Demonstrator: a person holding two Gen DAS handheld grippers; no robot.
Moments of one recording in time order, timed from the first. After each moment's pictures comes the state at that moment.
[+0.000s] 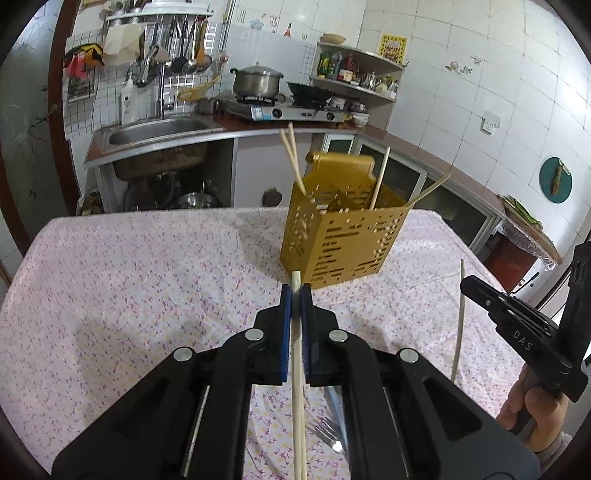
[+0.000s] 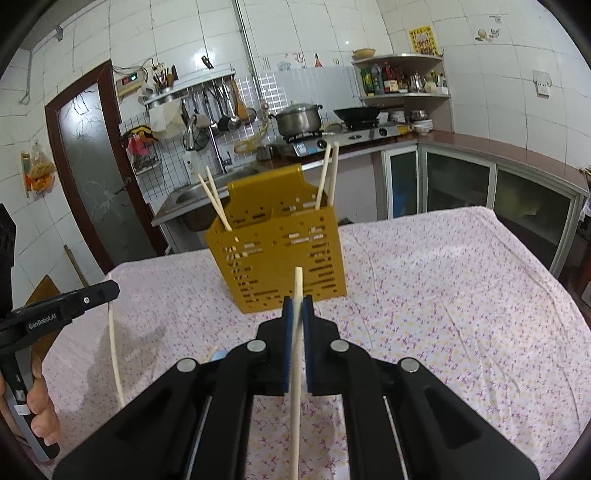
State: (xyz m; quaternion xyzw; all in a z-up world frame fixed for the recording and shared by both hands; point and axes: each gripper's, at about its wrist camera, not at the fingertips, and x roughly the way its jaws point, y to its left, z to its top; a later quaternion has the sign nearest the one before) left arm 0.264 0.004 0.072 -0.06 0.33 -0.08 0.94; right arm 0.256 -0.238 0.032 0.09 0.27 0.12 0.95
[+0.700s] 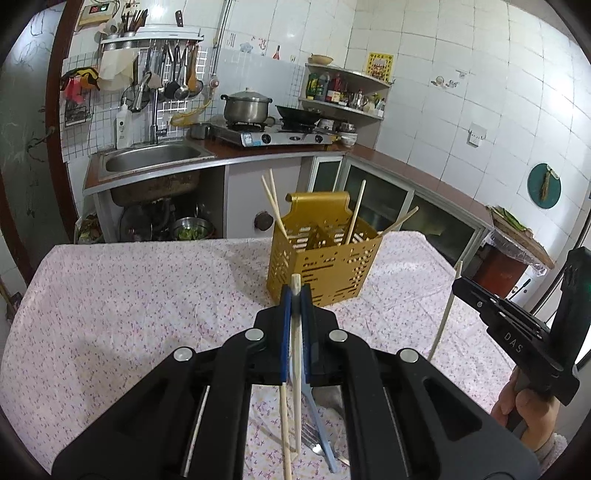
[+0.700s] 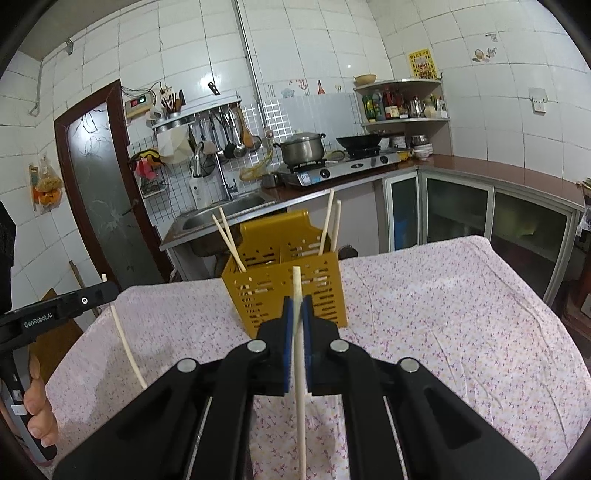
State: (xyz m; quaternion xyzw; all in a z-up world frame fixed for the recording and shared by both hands) left arm 0.243 -0.002 0.116 -0.06 0.29 -0.10 0.95; right arm 0.235 -0.244 0.070 0.10 0.22 0.12 0.96
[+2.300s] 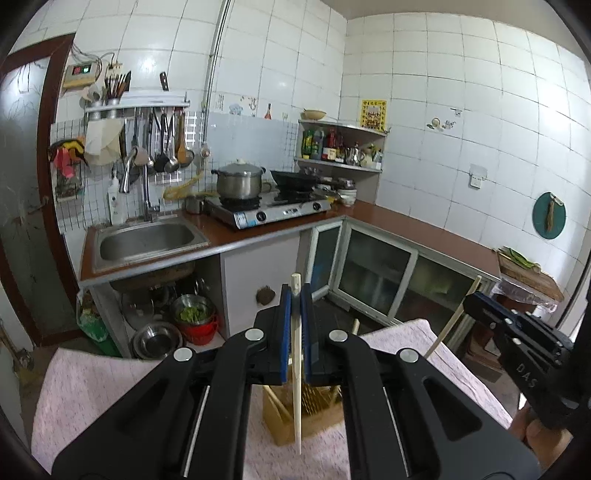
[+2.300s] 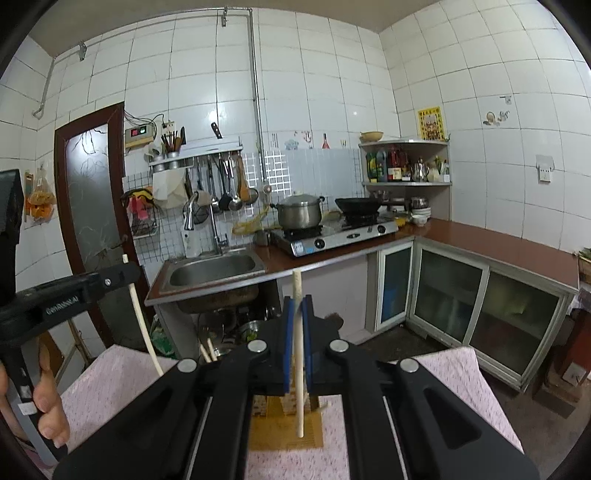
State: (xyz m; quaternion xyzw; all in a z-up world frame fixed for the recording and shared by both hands) left arm 0.355 -0.035 0.260 -0.03 0.19 -0.08 0.98; right arm 0.325 -0.248 0.226 0.05 0.14 0.10 0.98
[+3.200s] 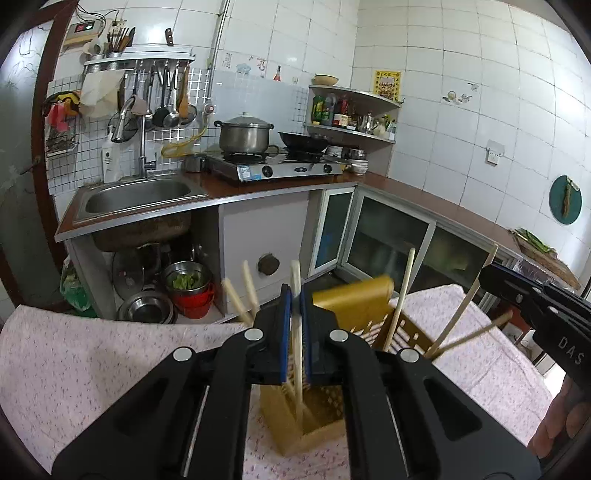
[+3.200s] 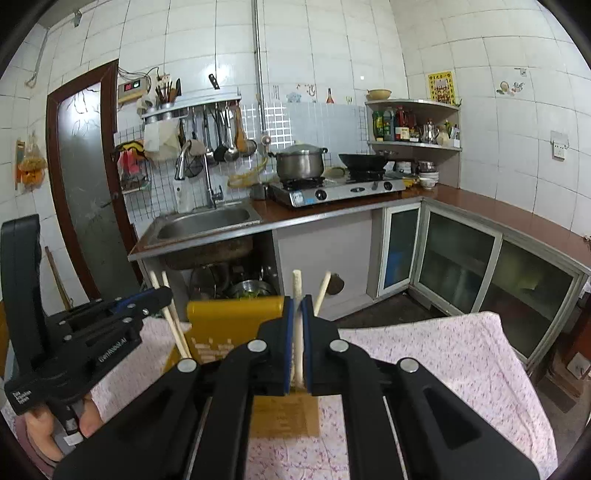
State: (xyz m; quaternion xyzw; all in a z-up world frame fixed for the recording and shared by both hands) left arm 0.421 -0.037 0.099 -0.04 0.23 -0.07 0.97; right arm 0.385 -0.230 0.110 0.03 0.21 0.11 0.97
